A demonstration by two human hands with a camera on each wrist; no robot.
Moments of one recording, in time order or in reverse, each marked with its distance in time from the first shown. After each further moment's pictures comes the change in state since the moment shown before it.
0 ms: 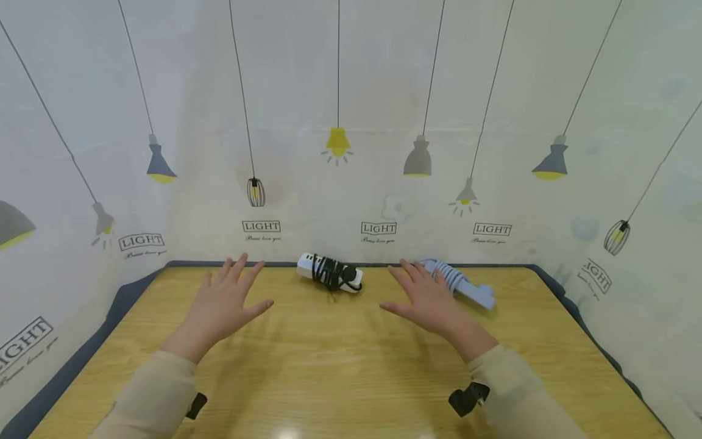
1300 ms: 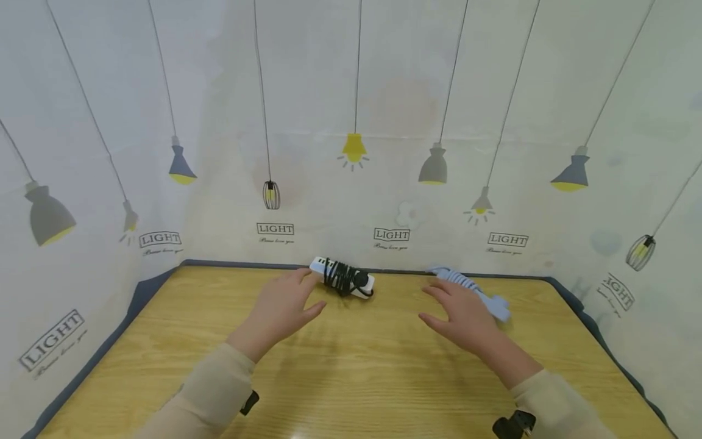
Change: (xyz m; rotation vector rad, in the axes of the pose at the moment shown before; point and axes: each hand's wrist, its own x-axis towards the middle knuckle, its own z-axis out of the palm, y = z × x) left_hand 0.026 0.066 0.014 0.016 0.162 0.198; right_hand -0.024 0.027 -0.002 -0.014 0.171 -0.111
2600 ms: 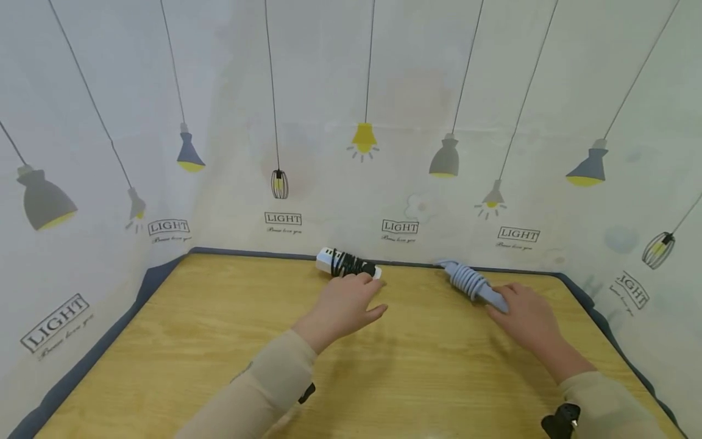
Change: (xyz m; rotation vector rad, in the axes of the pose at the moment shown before) left_hand 0.037 0.074 0.011 0.009 -0.123 0.126; right_hand -0.041 0.091 0.004 -0.120 -0.057 0.284
